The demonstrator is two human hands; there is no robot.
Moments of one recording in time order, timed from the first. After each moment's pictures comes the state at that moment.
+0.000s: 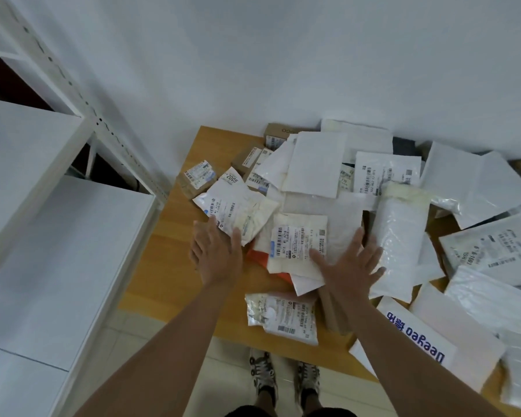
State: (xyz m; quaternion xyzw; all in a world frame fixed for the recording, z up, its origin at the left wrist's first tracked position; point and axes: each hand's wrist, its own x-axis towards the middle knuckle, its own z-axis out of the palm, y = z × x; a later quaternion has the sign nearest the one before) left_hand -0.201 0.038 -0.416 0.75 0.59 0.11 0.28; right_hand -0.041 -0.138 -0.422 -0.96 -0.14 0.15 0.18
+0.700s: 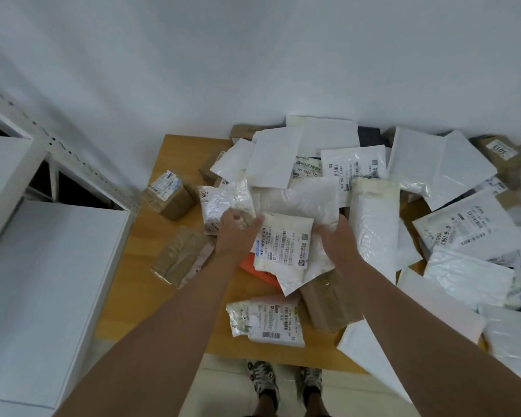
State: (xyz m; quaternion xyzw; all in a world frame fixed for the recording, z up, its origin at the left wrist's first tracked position) left_hand -0.102 0.035 -0.410 0.71 0.48 0.11 0.50; right_hand 0.026 -0.133 -0.402 -0.82 -0.03 0.28 0.49
